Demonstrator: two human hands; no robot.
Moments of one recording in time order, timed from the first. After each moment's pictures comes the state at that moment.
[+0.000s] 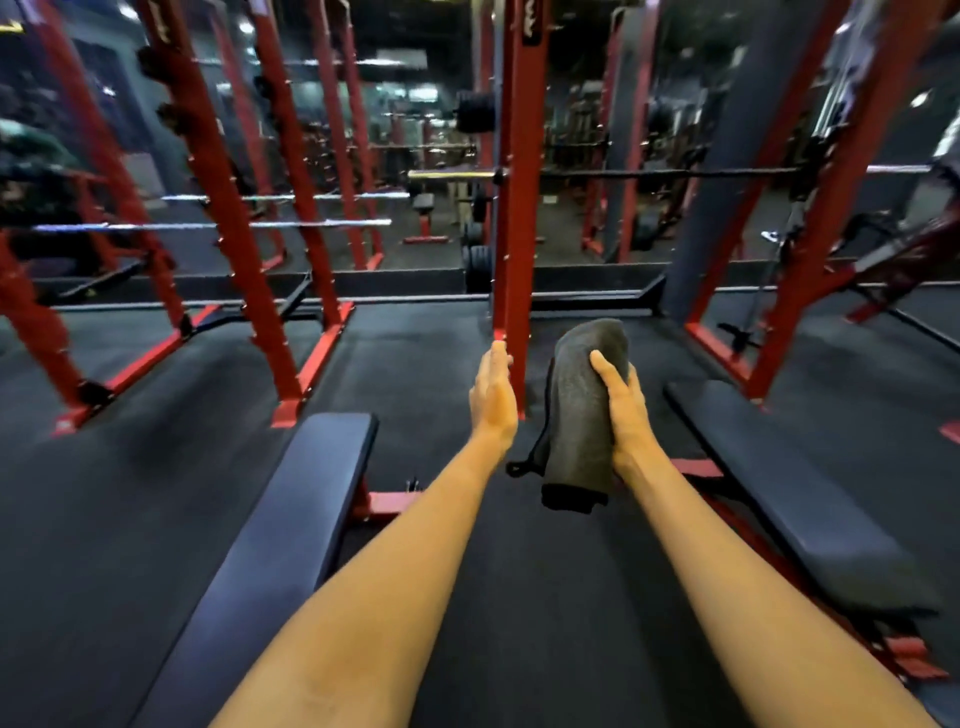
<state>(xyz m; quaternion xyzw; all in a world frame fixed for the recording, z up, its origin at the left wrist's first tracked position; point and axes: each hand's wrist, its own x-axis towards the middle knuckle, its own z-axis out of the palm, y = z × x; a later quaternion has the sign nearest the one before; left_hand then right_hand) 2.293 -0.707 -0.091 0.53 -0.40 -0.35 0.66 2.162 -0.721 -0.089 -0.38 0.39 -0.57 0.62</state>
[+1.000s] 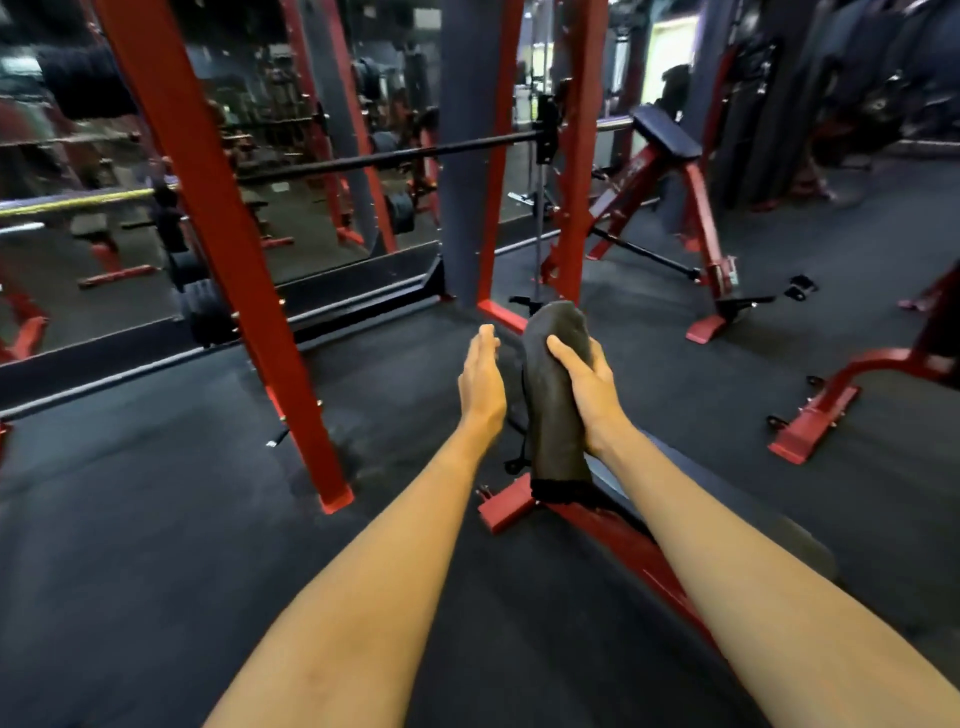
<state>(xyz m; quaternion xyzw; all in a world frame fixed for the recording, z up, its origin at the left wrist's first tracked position) 2.152 -1.213 -0.104 0.43 -0.54 -0.51 0.51 2.049 -1.164 -0.105 -0.28 0.51 -0.68 0.45</state>
